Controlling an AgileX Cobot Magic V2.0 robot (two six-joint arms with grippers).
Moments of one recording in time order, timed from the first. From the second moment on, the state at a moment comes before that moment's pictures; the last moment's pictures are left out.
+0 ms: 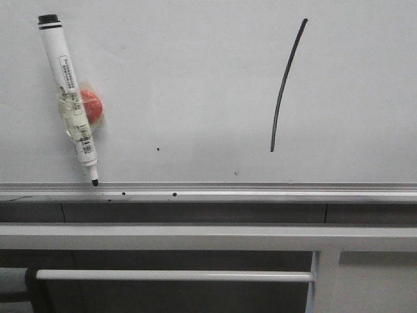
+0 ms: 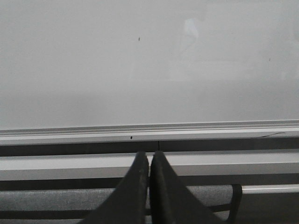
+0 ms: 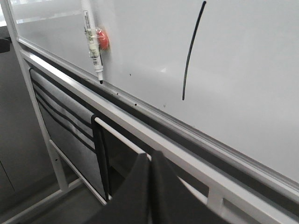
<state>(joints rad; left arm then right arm) -0.05 0.00 0.01 0.02 0.33 -0.02 0.56 0.09 -0.01 0.64 0.15 -0.69</state>
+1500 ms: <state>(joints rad) -0.05 0.00 0.01 0.01 0.32 -0.02 0.01 -0.01 0.02 -0.03 0.31 -0.05</state>
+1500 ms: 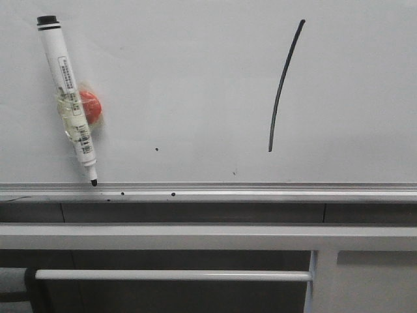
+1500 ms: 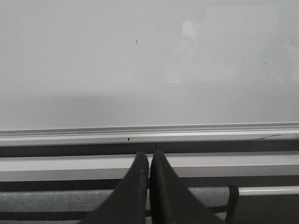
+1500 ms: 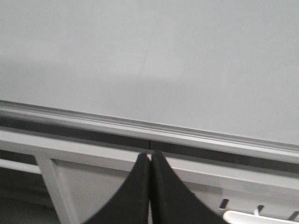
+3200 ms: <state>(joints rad) -0.05 0.00 0.01 0.01 0.32 -0.02 -0.17 -0.01 0.01 -0.02 0.33 0.03</state>
